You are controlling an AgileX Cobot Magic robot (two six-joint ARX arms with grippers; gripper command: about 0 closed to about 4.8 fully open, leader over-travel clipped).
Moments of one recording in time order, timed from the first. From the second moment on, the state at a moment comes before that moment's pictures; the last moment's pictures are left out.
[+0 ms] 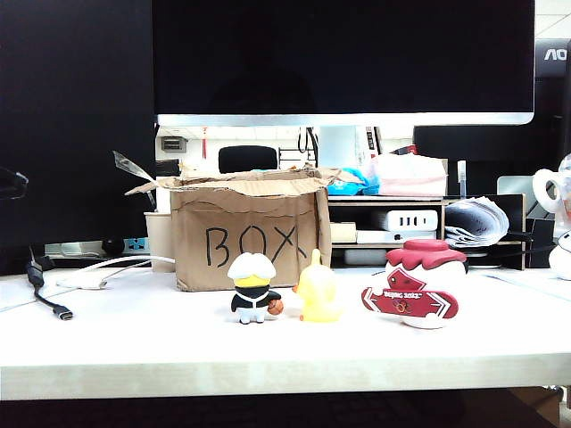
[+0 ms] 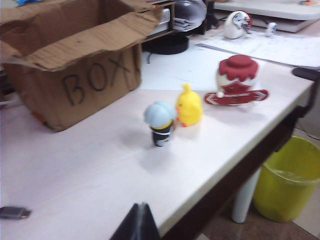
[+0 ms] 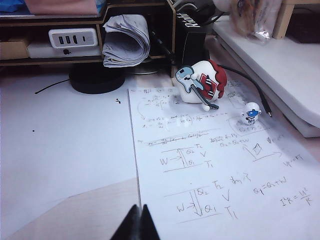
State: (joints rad) left arm -0.73 0.00 0.01 -0.17 -0.03 0.07; right arm 0.03 0.00 0.01 -0.17 0.10 0.03
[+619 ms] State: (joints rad) left arm -0.77 0.13 0.01 -0.17 -0.02 0.07; right arm 0.03 0.00 0.01 -0.17 0.01 0.11
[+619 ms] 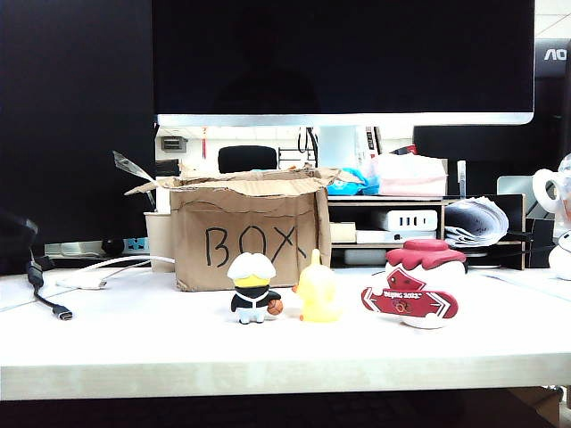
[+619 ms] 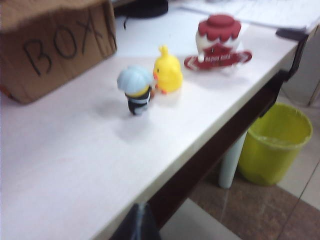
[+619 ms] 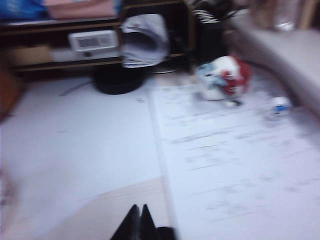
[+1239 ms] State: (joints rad) left arm -0.77 0.13 0.01 -0.17 -0.02 0.07; right arm 0.03 0.00 0.03 0.00 -0.33 0.53
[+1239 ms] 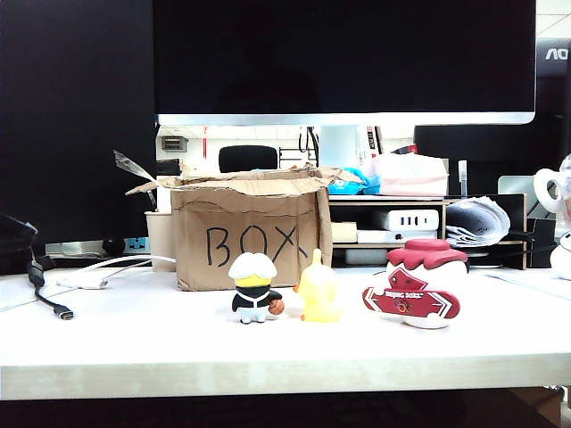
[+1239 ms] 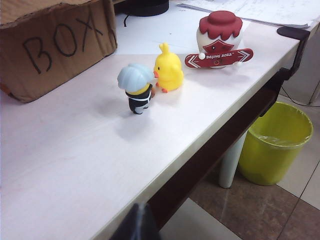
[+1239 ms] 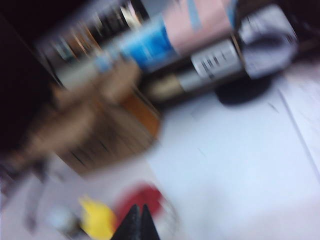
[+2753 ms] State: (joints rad) left arm -0.77 0.09 0.01 -0.17 -0.02 0.07; right arm 0.53 1.43 0.98 -0.62 -0.06 0.02
